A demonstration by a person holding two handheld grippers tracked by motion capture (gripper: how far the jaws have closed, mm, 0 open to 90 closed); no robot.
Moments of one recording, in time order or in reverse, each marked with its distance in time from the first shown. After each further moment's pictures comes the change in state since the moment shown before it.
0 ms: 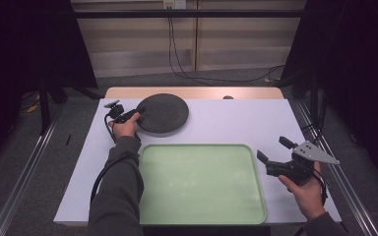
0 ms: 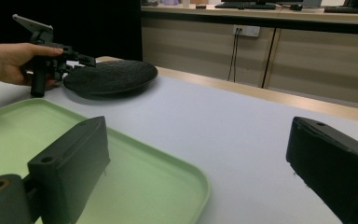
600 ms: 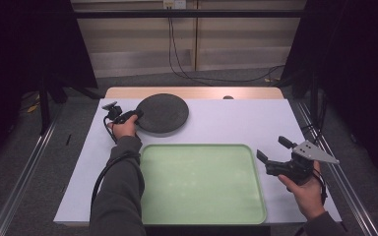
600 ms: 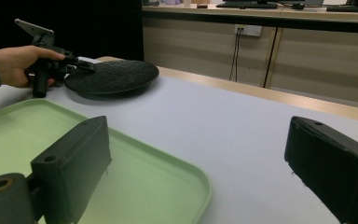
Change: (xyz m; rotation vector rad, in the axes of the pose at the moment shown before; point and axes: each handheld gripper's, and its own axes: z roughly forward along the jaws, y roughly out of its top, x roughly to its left) left arm 0.007 0.000 0.000 -0.006 0.028 -0.078; right arm 0.000 0.000 0.001 -0.003 0.002 0.009
